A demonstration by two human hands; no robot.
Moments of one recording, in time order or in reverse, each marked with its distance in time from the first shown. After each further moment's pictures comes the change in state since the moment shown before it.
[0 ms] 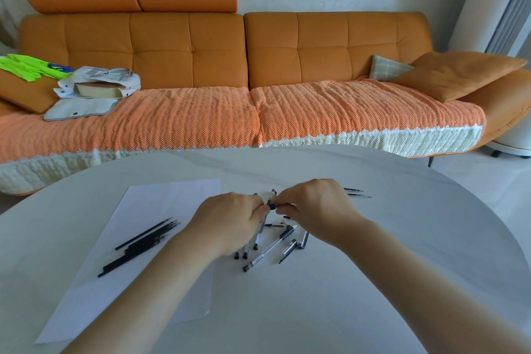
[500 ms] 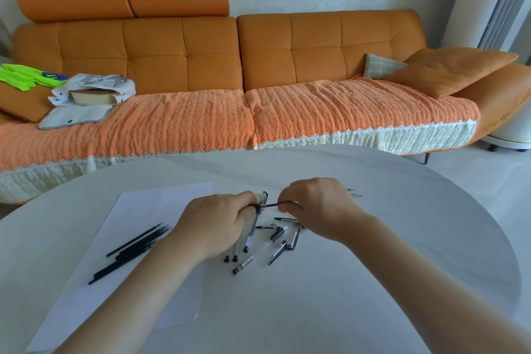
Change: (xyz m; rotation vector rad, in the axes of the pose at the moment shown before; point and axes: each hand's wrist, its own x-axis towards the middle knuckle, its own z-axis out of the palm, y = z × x) left_hand 0.002 -0.005 0.004 0.007 0.094 0.021; right_hand -0.011 0.021 -0.009 0.035 -0.020 0.053
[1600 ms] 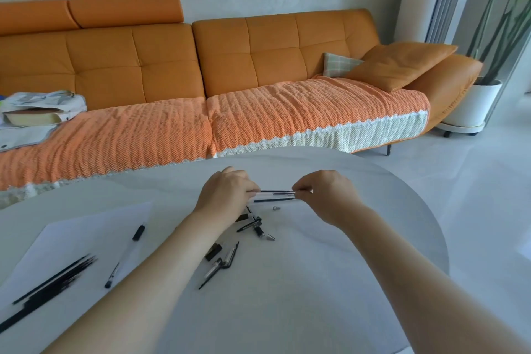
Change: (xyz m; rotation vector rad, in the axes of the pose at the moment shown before) left_hand 0.119 0.076 0.057 -0.056 0.220 0.239; right_hand -0.047 0.113 -0.019 0.148 -0.028 0.595
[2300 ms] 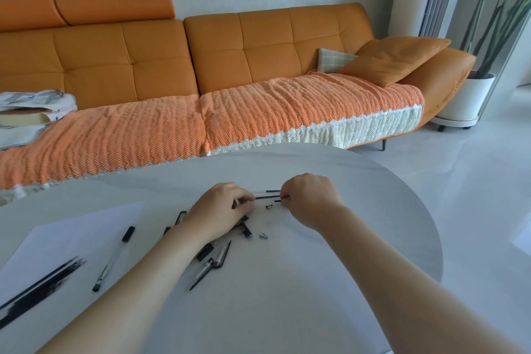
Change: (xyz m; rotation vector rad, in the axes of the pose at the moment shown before) left_hand -0.014 -0.006 0.017 -0.243 -0.171 -0.128; right_hand 0.010 -0.006 0.026 -0.353 -0.042 -0.123
